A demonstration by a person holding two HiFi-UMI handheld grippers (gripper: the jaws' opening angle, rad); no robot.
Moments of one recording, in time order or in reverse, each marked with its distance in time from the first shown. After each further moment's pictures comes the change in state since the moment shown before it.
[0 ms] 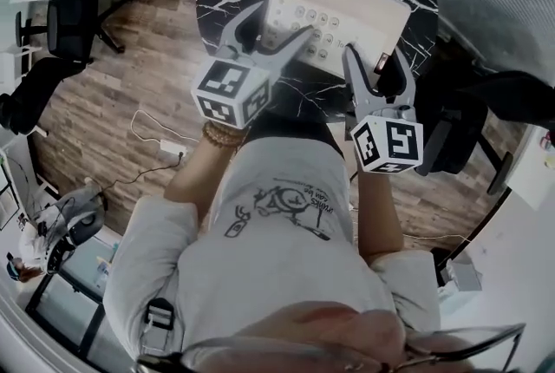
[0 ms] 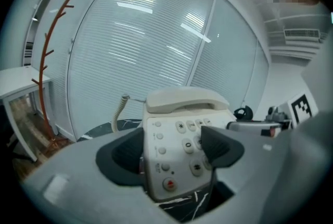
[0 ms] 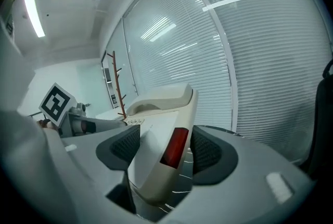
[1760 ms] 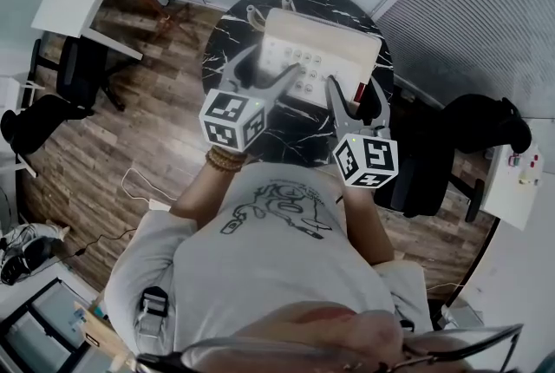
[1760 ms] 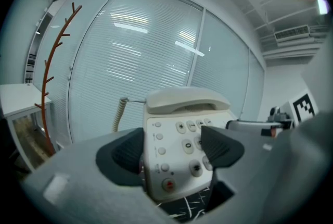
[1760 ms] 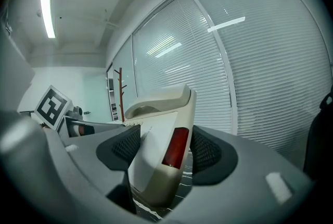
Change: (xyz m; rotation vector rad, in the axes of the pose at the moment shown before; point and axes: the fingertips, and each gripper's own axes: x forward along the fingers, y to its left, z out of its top) left arm -0.079 -0.063 0.110 0.064 -0.171 0.012; right arm -0.075 0.048 0.121 -0.081 -0.173 -0.002
